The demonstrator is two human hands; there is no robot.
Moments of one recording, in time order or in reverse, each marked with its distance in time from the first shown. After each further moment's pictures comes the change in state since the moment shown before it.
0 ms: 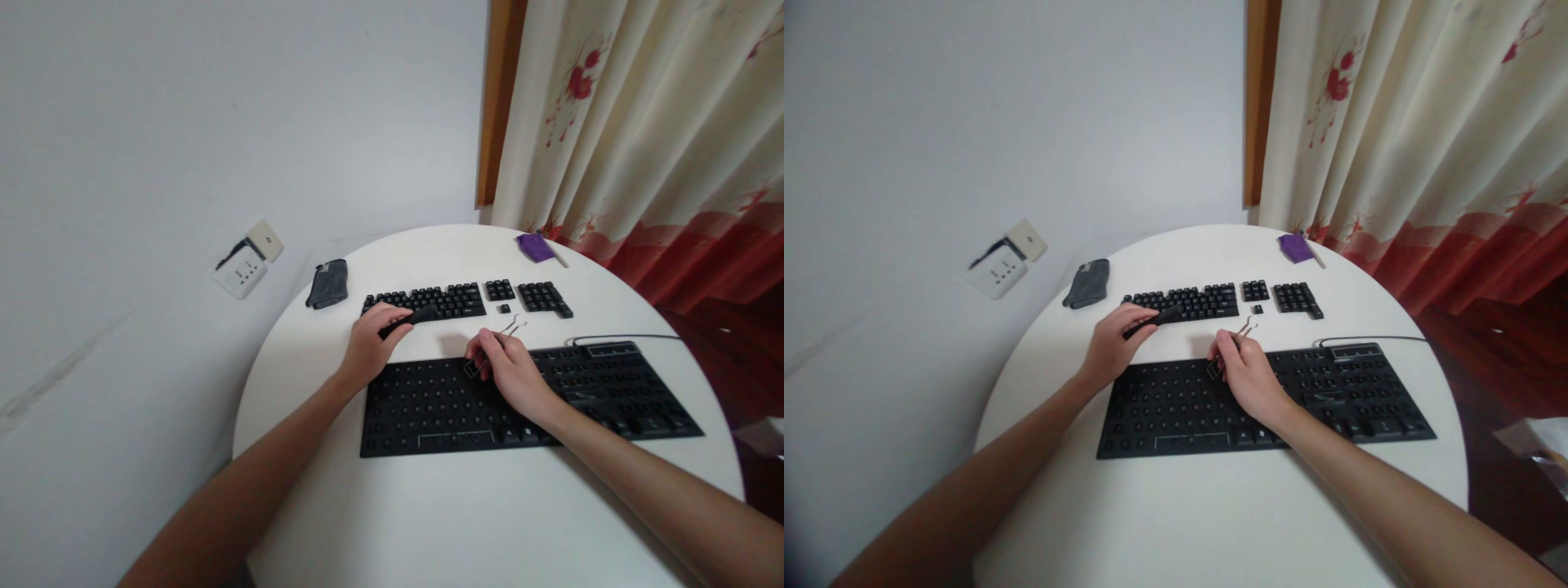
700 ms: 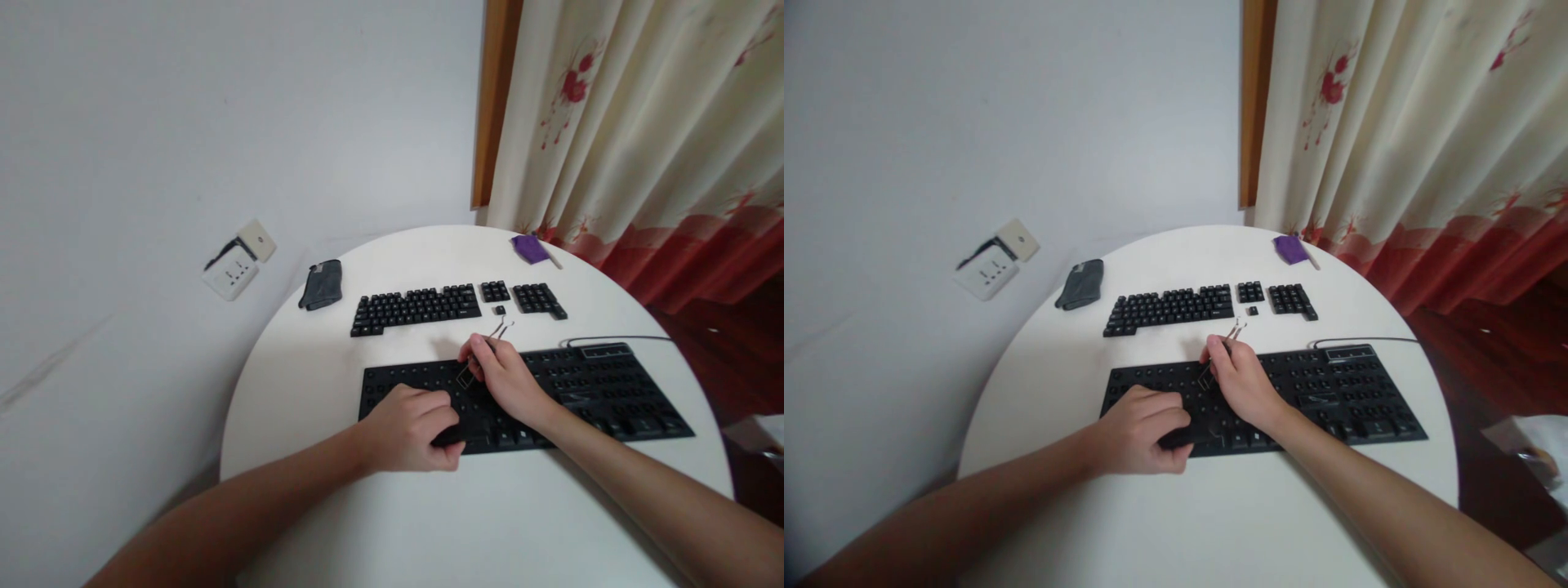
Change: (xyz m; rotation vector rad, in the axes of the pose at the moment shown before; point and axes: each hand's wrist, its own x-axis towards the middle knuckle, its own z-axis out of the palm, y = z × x) left_hand -0.064 0.069 0.028 0.216 -0.342 0.634; right_hand -0.004 -0.008 0.002 -0.049 -0.029 -0.036
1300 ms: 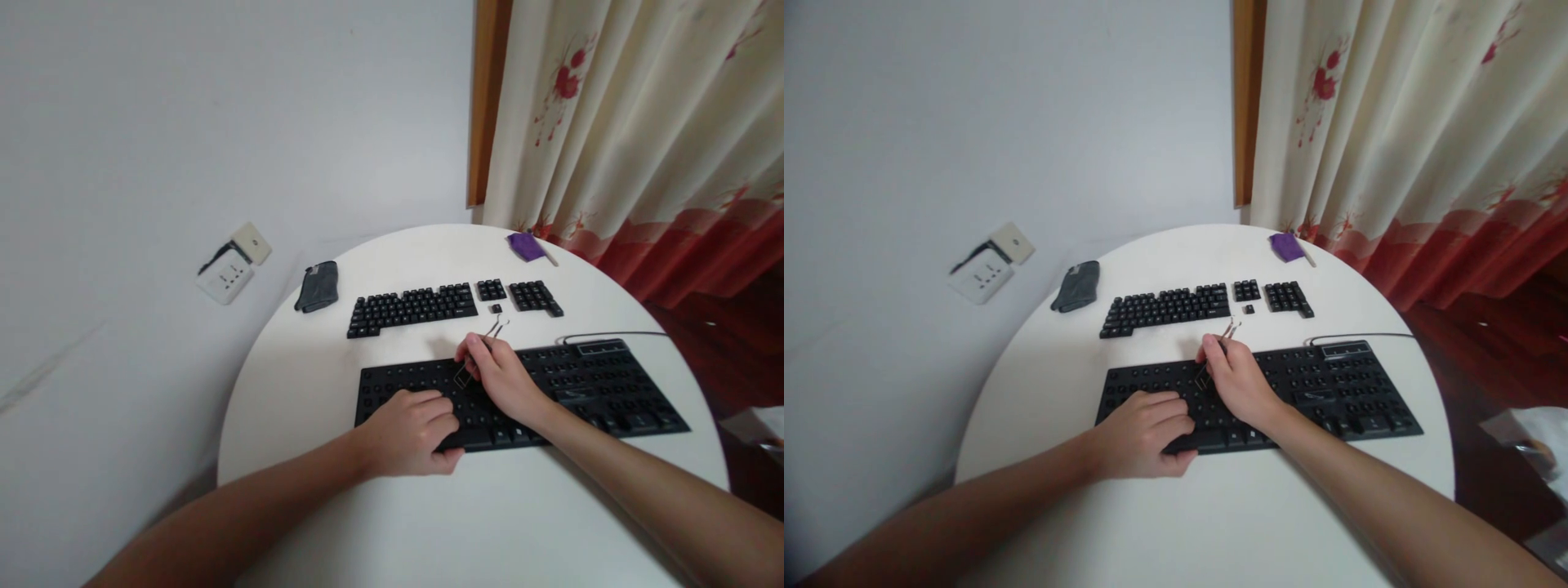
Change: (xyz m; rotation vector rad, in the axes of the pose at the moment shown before) left_hand -0.003 -0.002 0.008 0.025 -0.135 0.019; right_hand 0.000 0.003 0.000 -0.008 0.015 -0.018
